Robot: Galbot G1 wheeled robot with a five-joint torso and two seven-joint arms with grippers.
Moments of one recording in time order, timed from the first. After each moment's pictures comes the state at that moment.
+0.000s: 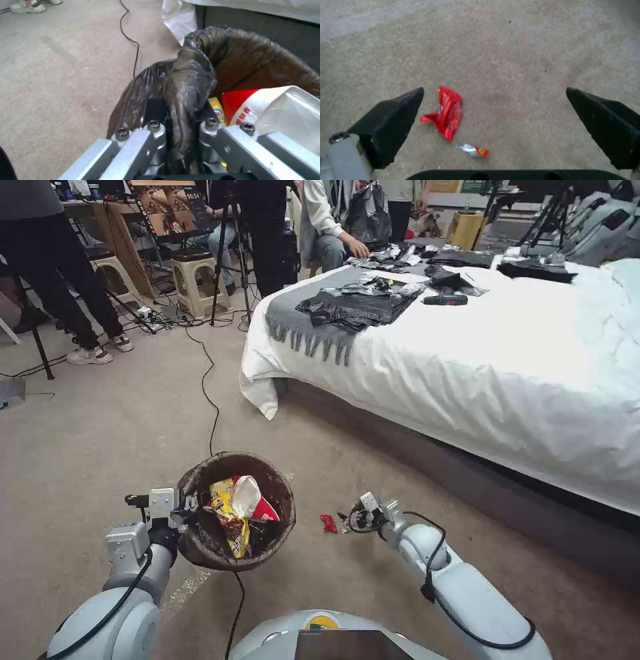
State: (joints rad) left arm 1.78 -1.42 -0.74 -2.50 -0.29 0.62 -0.12; right arm -1.14 1.11 0.11 1.54 0.29 -0.40 -0.19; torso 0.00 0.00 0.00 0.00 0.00
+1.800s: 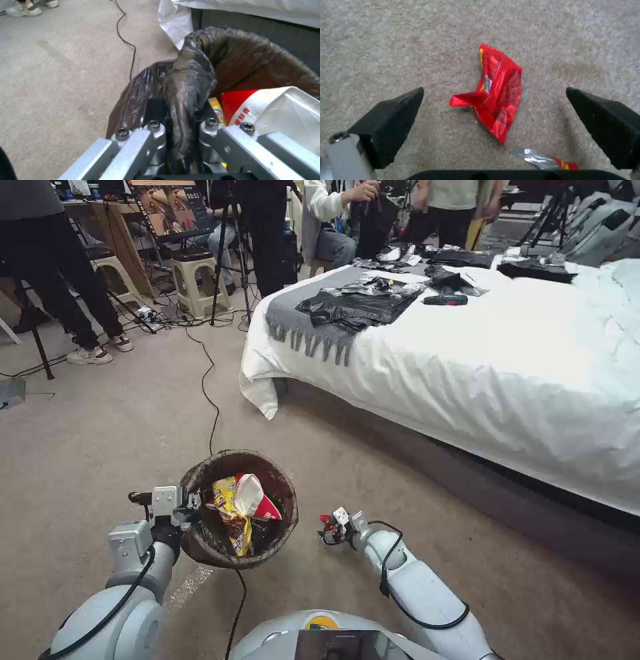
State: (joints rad) left arm 1.77 -1.42 -0.72 -2.50 -0.29 0.62 -0.11; right arm -1.05 1.30 0.03 1.25 0.12 -0.39 -0.21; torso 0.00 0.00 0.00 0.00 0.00
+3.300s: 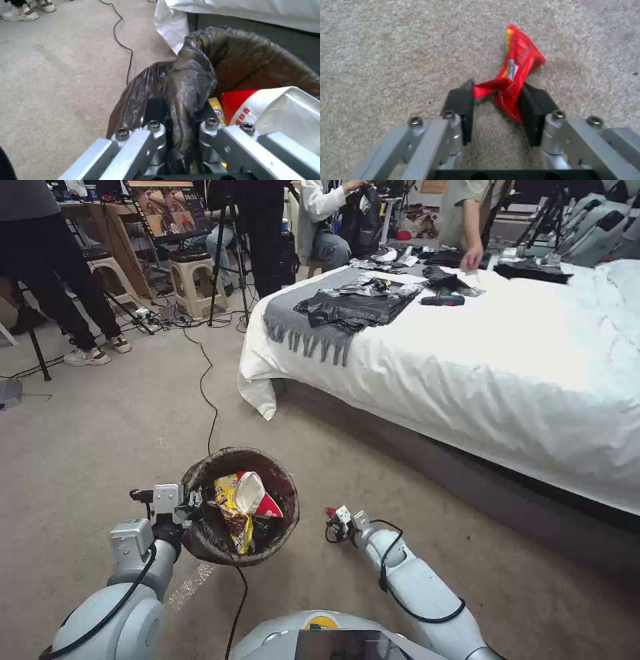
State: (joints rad) left arm 1.76 -1.42 -0.72 -2.50 -0.28 0.62 -0.11; right arm -1.04 1.33 0.05 1.17 0.09 -0.37 -0.23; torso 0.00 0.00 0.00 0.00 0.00
